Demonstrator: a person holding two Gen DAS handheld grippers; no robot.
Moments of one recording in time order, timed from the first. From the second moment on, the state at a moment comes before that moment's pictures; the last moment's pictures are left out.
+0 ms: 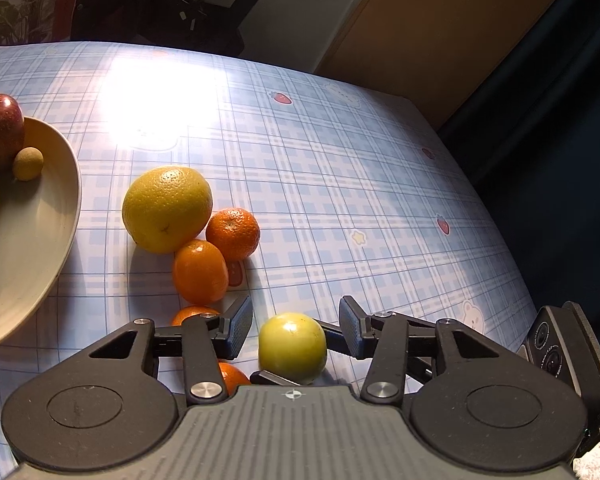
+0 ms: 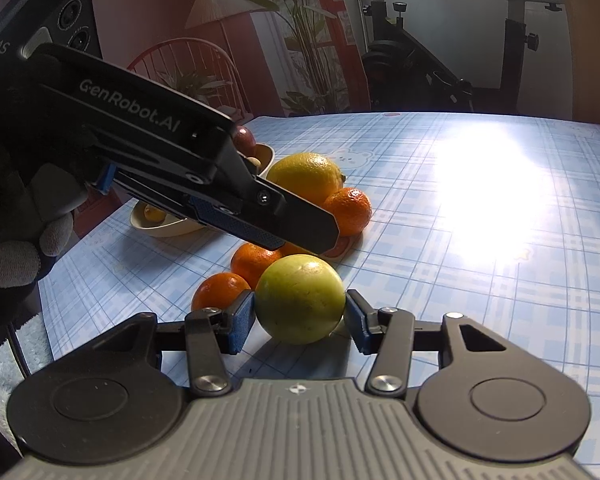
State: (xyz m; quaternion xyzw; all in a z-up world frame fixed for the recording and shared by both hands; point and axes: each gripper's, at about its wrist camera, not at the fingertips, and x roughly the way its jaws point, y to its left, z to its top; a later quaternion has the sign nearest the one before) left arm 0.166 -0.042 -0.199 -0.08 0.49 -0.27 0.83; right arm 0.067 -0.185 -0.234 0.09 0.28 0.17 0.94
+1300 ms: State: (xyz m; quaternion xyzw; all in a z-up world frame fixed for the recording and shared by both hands) left arm 0.152 -0.030 -0.205 -0.09 0.49 -0.24 0.83; right arm 0.065 -0.200 -0.236 0.11 0.27 0.18 0.94
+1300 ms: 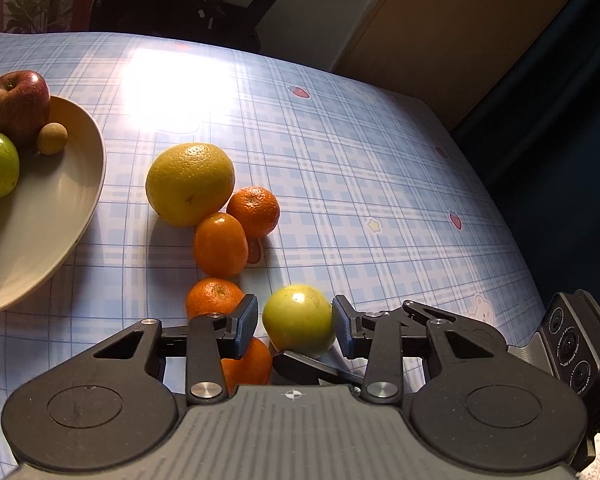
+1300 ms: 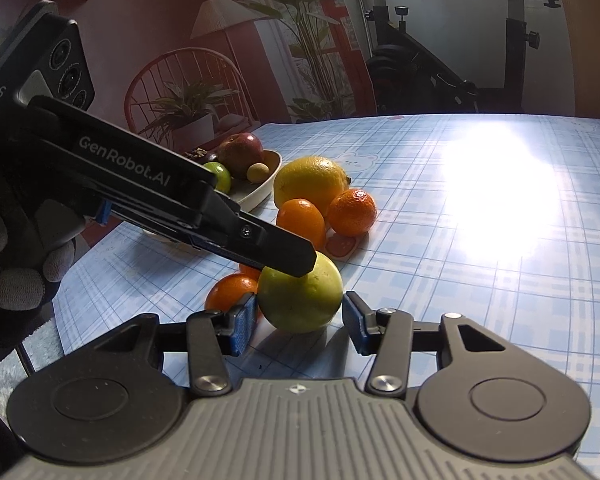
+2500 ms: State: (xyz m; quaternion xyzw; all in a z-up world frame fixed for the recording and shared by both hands) left arm 0.177 0.054 -0.164 -0.18 0.41 -0.23 0.87; right arm 0.137 -0.134 -0.169 0.01 0.27 0.21 0.94
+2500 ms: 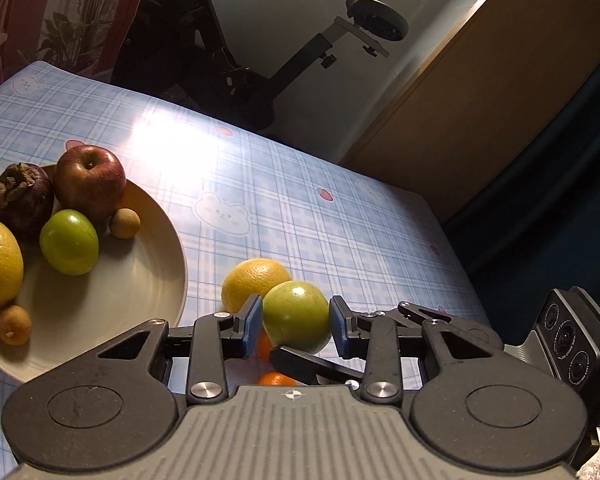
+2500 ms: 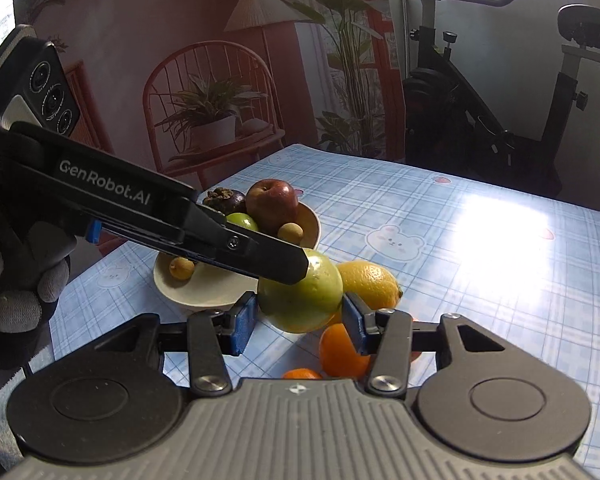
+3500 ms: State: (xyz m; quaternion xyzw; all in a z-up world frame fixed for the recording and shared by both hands) left arm 0.242 0.138 -0.208 -0.23 0.44 -0.16 0.86; right arm 0.250 -0.036 -0.199 -0.12 0.36 0.22 0.90
